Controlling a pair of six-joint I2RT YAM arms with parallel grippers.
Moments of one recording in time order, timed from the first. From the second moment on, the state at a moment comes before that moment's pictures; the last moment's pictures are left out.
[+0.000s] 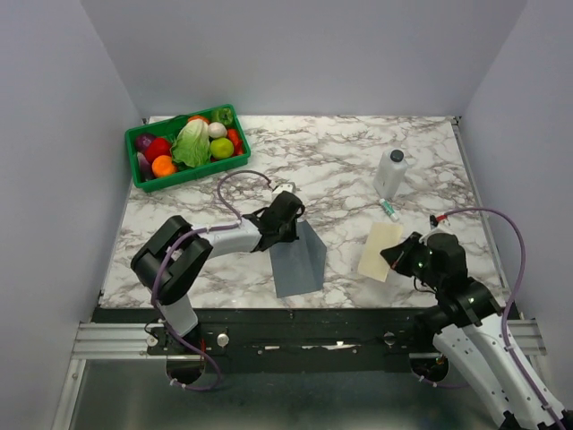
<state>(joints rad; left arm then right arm) -0.77 1.70 0.88 -0.02 -0.19 -0.67 0.39 0.41 0.47 -0.62 0.01 0.74</state>
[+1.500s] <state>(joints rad) -0.78 1.22 0.47 -0.11 -0.17 -0.75 0.52 1.36 0.66 0.01 -0.38 0.57</state>
